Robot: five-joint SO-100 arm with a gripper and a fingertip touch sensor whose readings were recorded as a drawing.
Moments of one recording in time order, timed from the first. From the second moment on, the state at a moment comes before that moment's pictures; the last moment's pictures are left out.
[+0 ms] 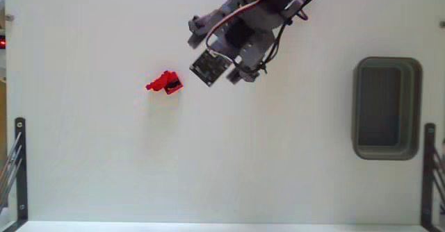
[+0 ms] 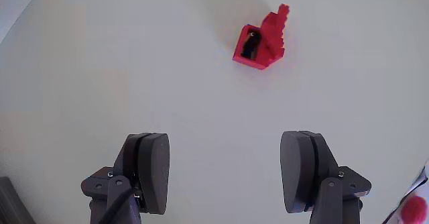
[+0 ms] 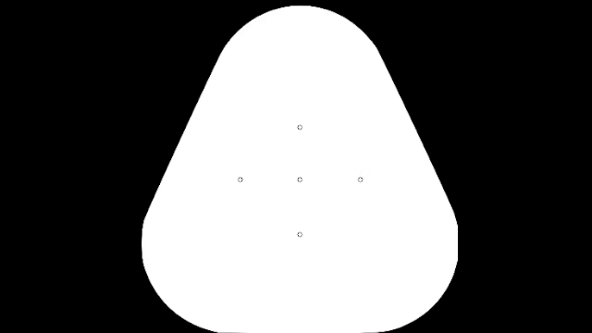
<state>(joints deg) 40.3 140.2 114.3 82.0 -0.2</state>
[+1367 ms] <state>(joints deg) 44.6 138.3 114.3 80.5 -0.3</state>
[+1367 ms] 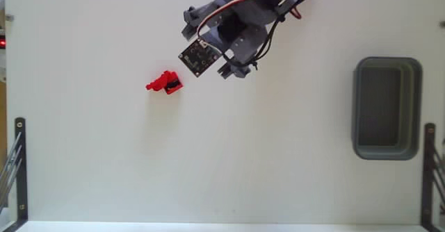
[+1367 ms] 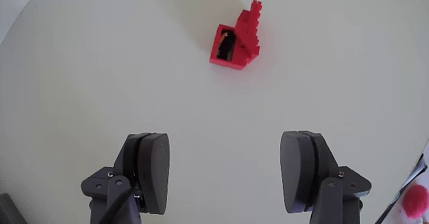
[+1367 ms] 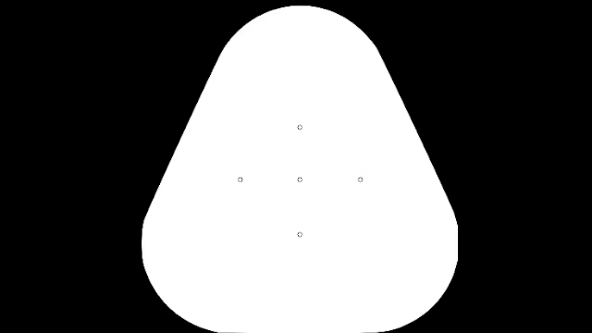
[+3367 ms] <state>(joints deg) 46.4 100.5 99.7 60.4 -0.3</state>
